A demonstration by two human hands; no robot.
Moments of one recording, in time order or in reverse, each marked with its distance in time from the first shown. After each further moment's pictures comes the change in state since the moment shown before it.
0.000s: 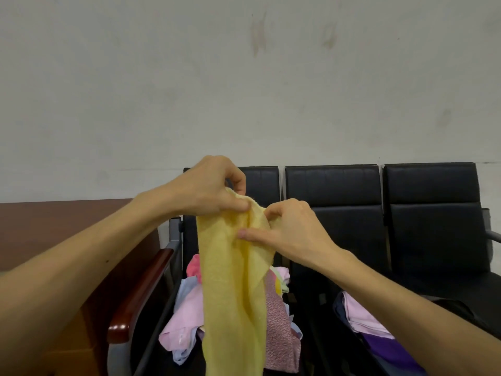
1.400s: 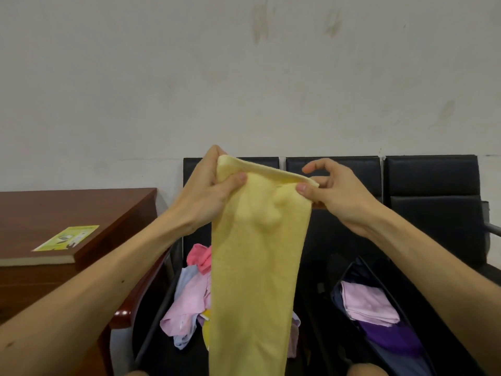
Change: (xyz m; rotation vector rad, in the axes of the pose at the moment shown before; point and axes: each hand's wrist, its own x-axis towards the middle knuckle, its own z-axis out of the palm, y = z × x) left_hand -0.020 -0.009 0.044 -0.627 0.347 -0.177; right_hand 0.006 0.037 -0.055 0.633 -0.015 0.249
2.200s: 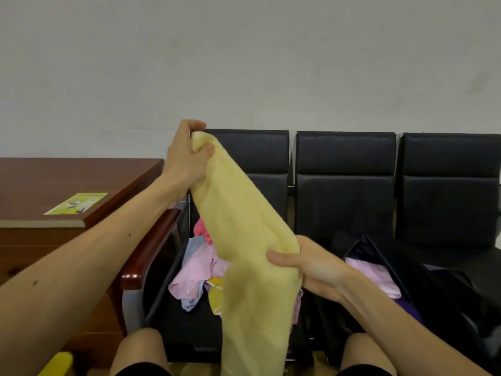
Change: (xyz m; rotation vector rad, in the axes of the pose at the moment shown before) left_hand 0.016 -0.064 -0.025 0.176 0.280 -0.199; right_hand -0.063 0.096 0.075 0.426 -0.432 0.470
